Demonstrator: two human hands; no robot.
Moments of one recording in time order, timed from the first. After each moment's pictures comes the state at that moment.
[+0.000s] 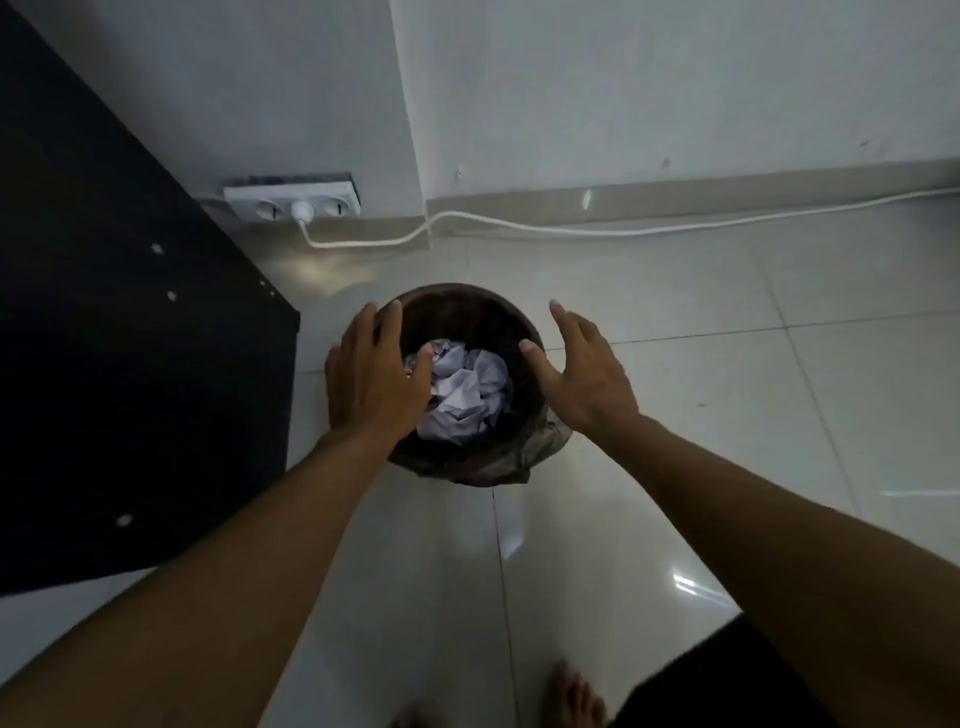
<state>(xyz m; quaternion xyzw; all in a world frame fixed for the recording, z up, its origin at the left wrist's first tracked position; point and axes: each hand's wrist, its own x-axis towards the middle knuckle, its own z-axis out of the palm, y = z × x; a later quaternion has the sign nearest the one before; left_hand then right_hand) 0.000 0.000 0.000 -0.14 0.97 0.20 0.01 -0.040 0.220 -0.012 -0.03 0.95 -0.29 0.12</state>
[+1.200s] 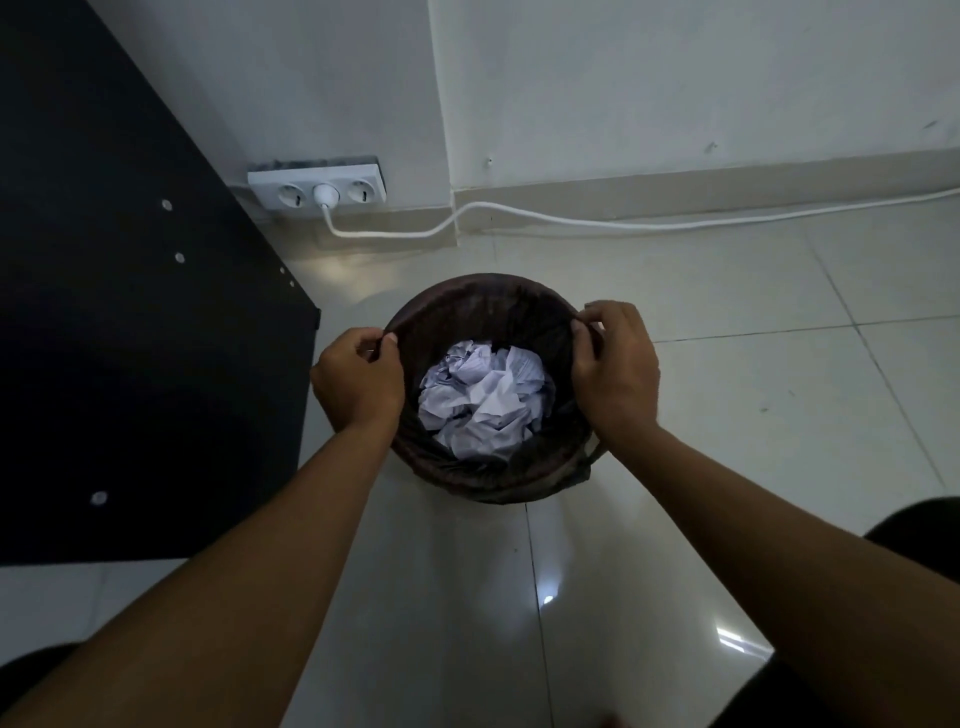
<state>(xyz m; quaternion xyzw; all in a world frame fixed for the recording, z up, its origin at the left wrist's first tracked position) 0.009 -0.023 -0.069 -0.35 0.82 0.40 -0.21 -0.028 0.198 -0.083 0.00 0.92 -0.38 -0.12</state>
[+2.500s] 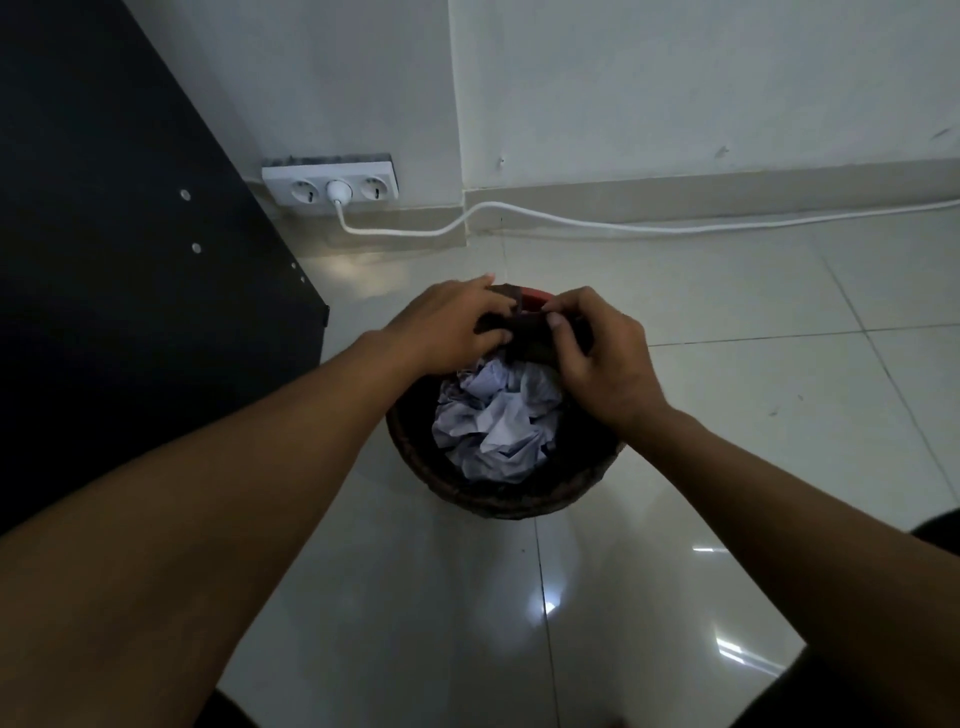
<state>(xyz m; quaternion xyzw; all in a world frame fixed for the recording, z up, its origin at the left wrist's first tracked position) -0.049 -0.017 -0.040 0.18 0.96 0.19 0.09 -0.026 0.187 -0.058 -0.18 0.87 -0.45 -0.09</state>
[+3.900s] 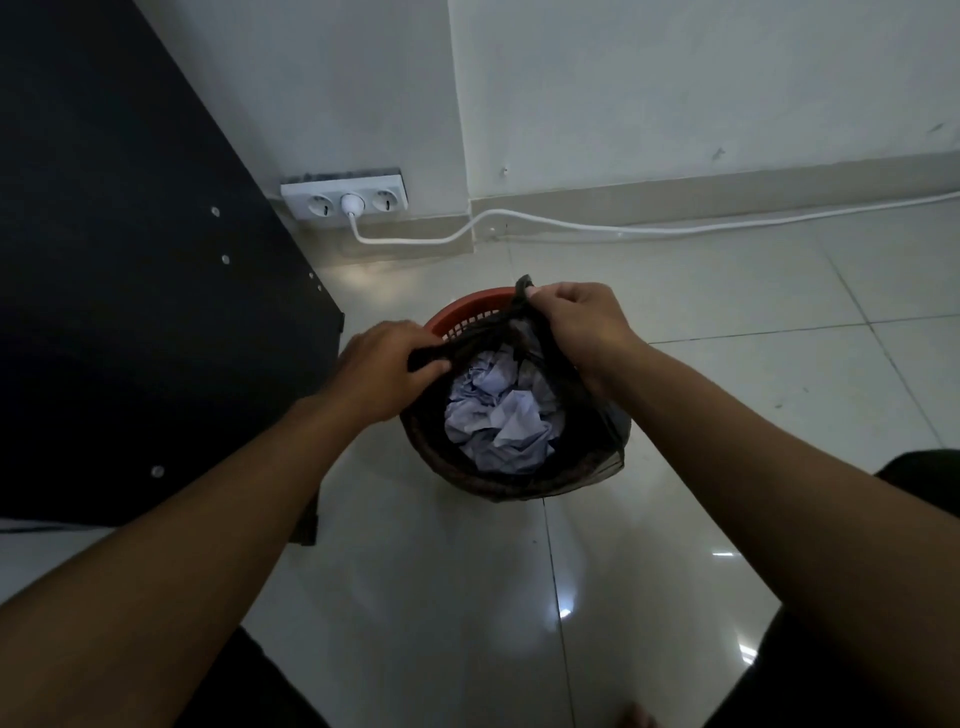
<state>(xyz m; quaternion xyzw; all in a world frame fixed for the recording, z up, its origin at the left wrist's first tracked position) 0.021 -0.062 -0.033 0.05 0.98 0.21 0.03 -0.034 0.150 -0.011 0.11 0.75 -0.63 0.17</state>
